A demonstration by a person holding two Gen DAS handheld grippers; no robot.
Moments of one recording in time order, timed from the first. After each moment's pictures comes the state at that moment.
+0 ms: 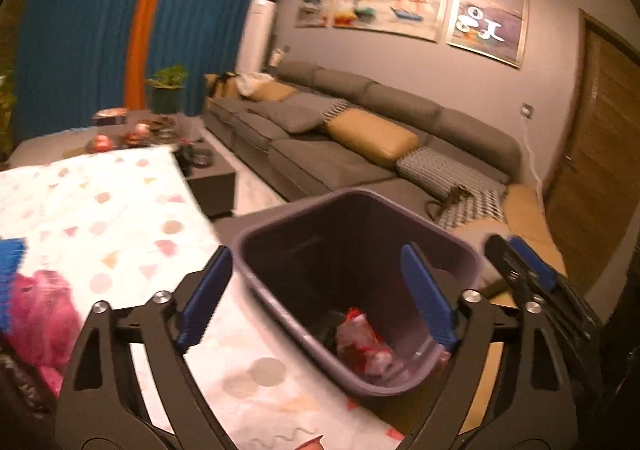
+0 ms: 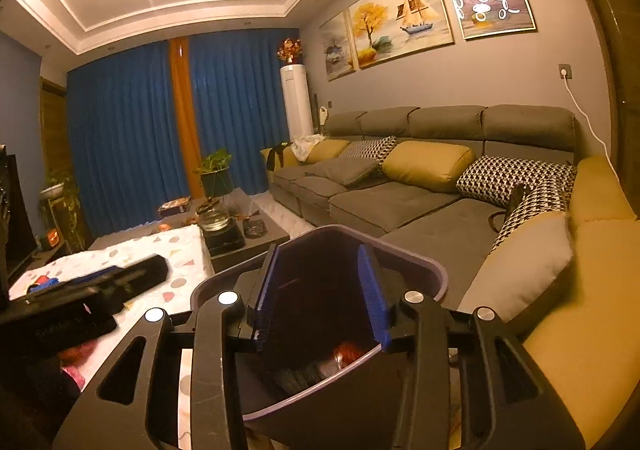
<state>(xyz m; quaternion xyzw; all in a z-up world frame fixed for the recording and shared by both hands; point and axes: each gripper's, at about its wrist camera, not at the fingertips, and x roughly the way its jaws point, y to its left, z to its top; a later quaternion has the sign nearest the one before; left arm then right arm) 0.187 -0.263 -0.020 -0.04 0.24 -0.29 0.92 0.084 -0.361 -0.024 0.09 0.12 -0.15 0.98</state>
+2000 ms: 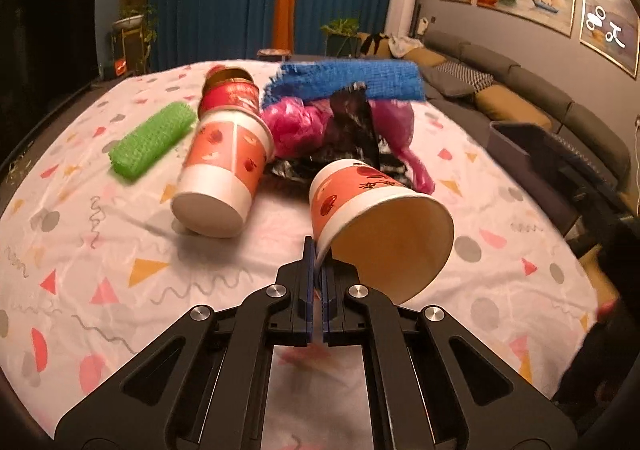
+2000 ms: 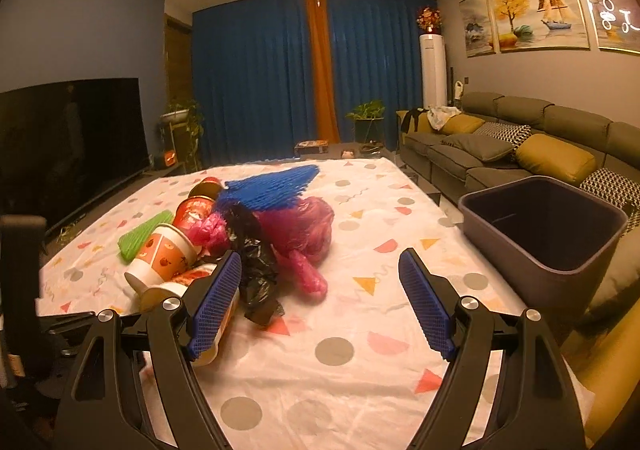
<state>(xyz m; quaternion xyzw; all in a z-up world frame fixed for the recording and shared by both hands) 0.063 0.002 -0.088 -0.05 0.33 -0.05 0.94 0.064 -0.117 -0.053 0.03 0.19 0.08 0.98</state>
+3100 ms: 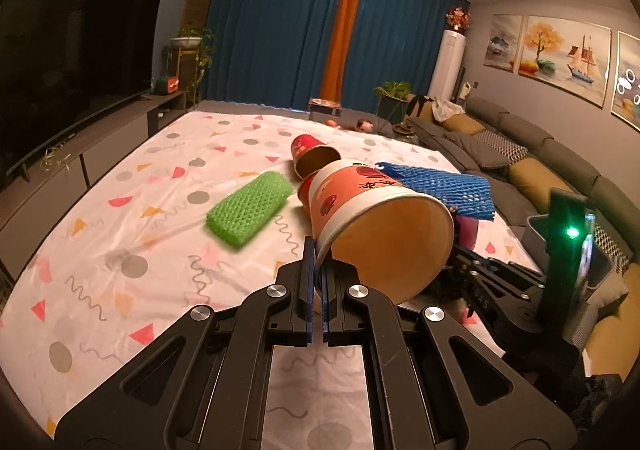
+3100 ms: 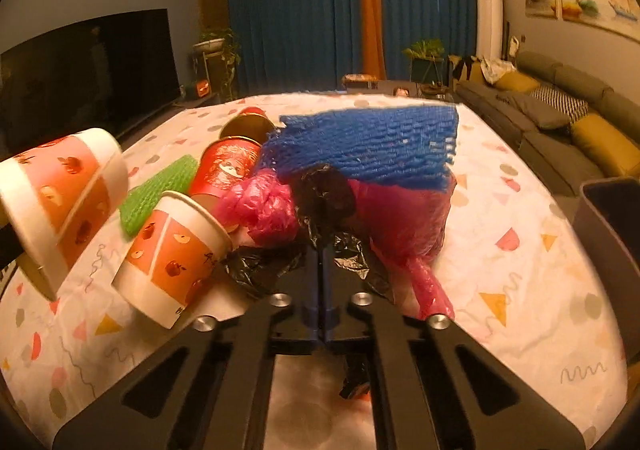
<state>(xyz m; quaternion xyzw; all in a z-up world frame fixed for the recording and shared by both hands) 0.058 0.093 -0.036 -0.10 0.26 0.03 0.96 0.158 -0.041 -0.080 -0.02 0.29 0.16 0.94</state>
